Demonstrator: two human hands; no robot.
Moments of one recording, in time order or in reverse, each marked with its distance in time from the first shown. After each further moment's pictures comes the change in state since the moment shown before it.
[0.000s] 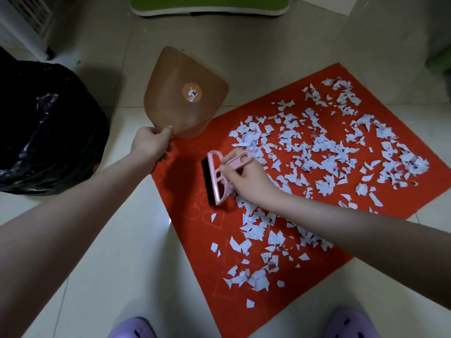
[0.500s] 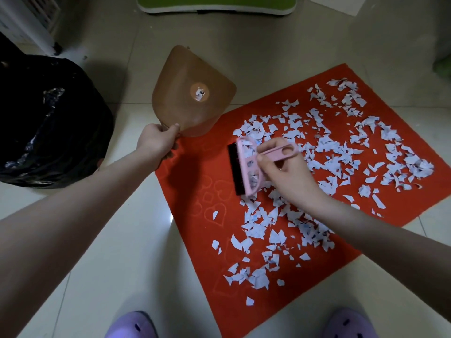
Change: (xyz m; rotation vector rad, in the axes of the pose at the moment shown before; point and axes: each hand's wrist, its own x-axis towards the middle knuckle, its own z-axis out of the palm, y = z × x) left_hand -0.003 0.000 0.002 0.018 -0.006 0.007; right_hand -0.024 -0.007 -0.052 -0.025 0.114 -0.033
